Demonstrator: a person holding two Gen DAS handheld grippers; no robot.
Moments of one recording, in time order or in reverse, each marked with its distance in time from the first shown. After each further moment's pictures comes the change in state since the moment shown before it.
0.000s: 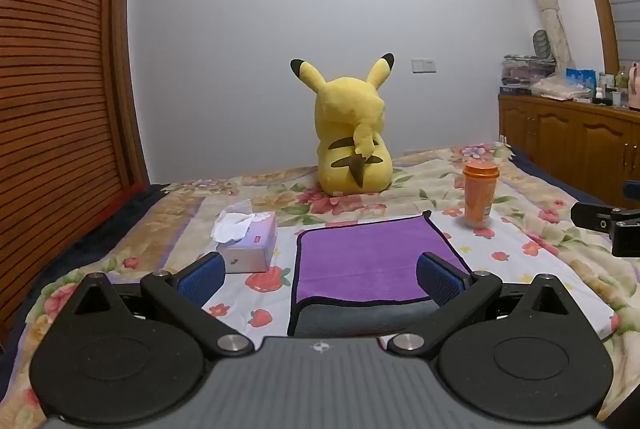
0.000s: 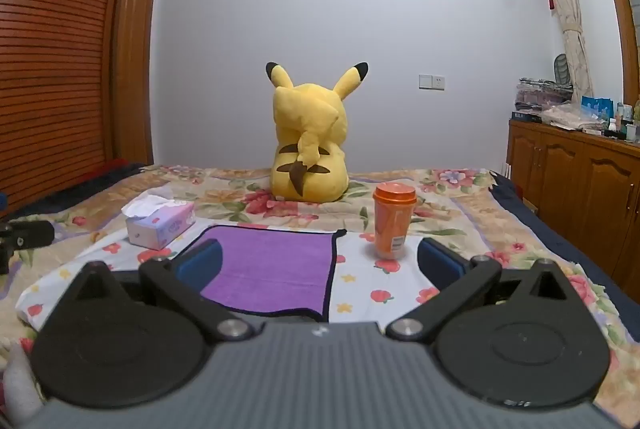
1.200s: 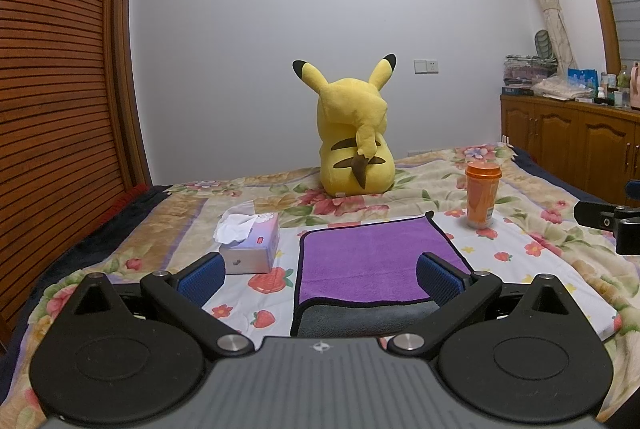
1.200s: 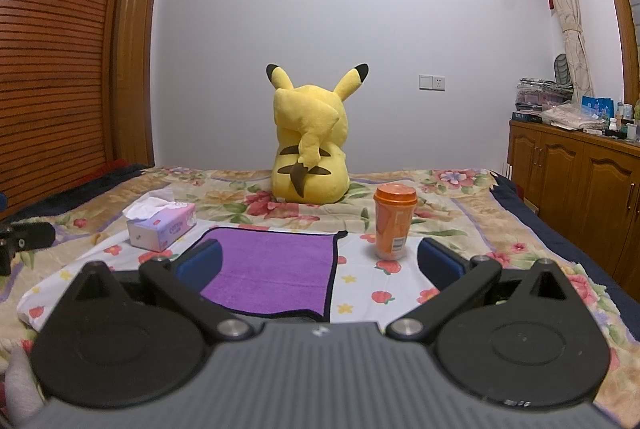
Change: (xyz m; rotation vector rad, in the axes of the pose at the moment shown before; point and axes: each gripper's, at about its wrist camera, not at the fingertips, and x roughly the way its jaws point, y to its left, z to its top) left arm 0.000 0.000 0.000 -0.004 0.000 -0.001; right arm -0.001 0.000 0.002 0.006 -0.003 0.000
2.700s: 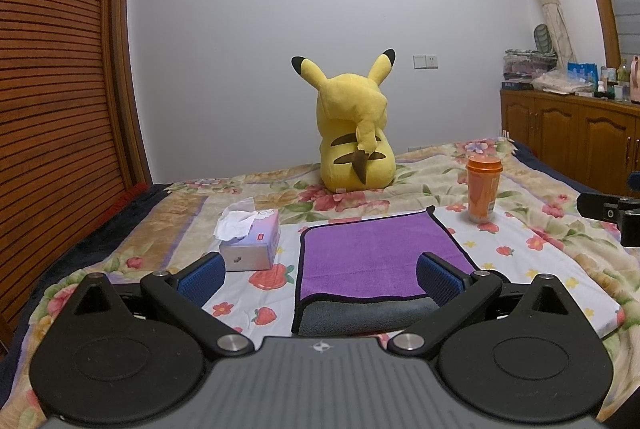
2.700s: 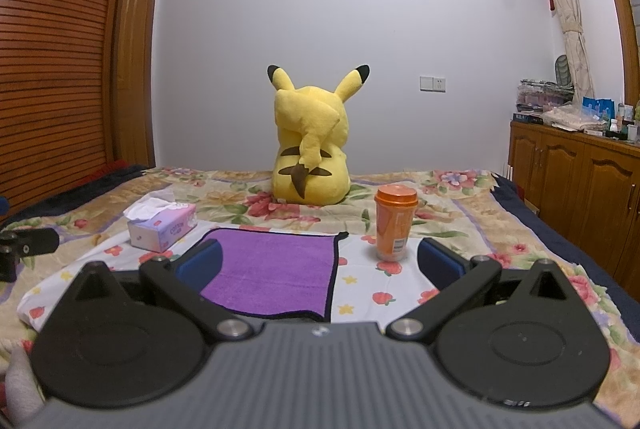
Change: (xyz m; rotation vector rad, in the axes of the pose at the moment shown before) left arm -0.001 0.005 0.000 0.004 0.003 0.003; right arm 0.001 -0.002 -0.001 -0.003 -0.006 0.002
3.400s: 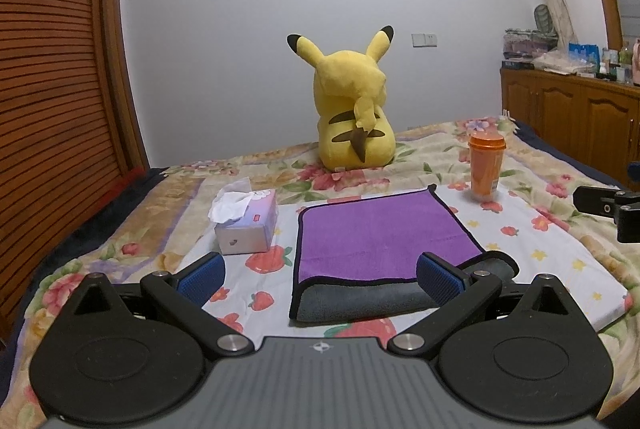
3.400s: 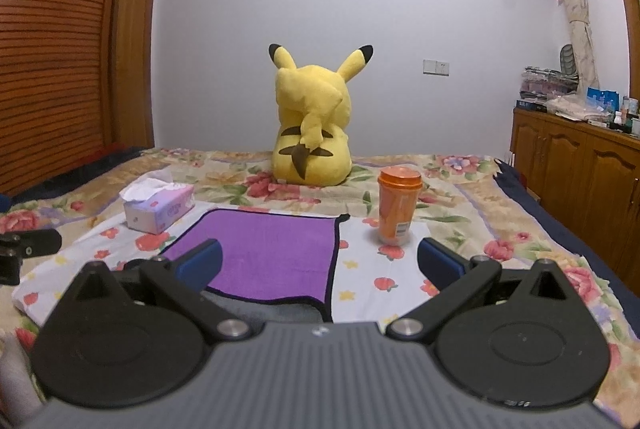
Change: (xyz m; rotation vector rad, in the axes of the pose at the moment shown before) left arm 0.018 0.002 -0.013 0.028 0.071 0.002; right arm 0.017 0.009 -0.002 -0.023 0.067 -0.001
